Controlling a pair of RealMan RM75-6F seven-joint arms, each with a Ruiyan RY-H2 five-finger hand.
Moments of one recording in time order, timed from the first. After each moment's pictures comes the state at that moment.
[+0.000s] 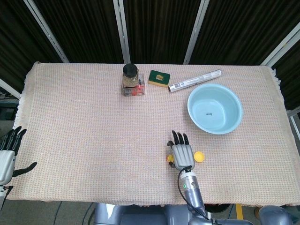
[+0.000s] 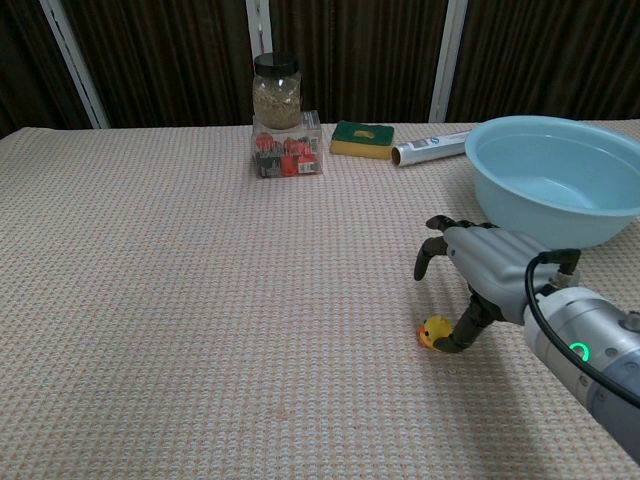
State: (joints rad) left arm -0.08 -1.15 -0.04 -1.61 1.50 1.51 0.05; right arm 0.51 -1.91 0.18 -1.61 -0.96 1.34 -0.82
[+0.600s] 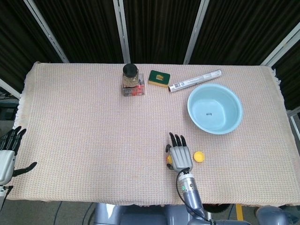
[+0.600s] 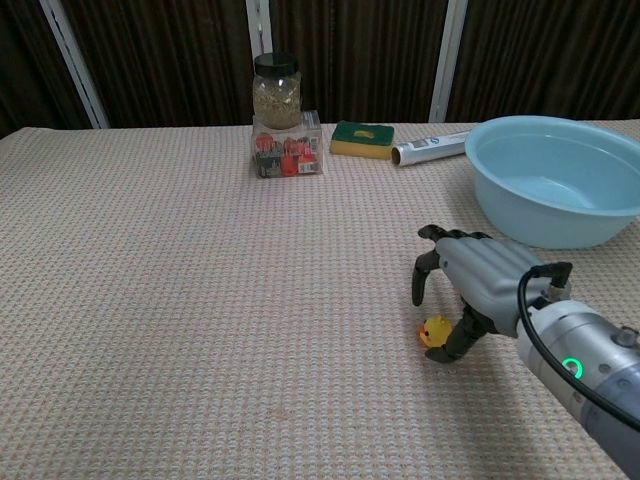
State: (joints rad) left arm -0.08 -1.15 -0.04 -1.61 1.50 1.50 0.05; right arm 0.50 -1.93 0.16 -1.58 -0.97 1.33 -0.80
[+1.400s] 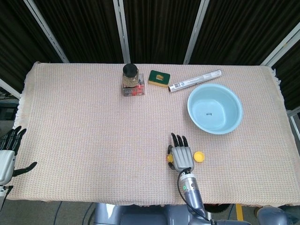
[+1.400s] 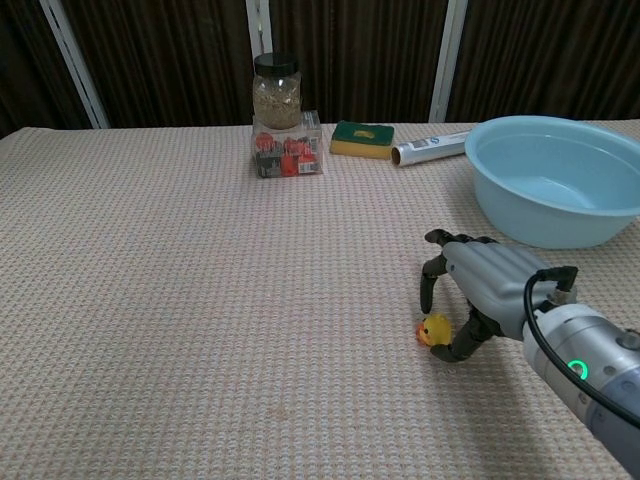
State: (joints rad) left arm -0.08 -1.15 -0.04 -1.61 1.51 1.51 0.05; right arm 0.49 -1.93 0.16 -1.57 -0.97 1.32 -0.79
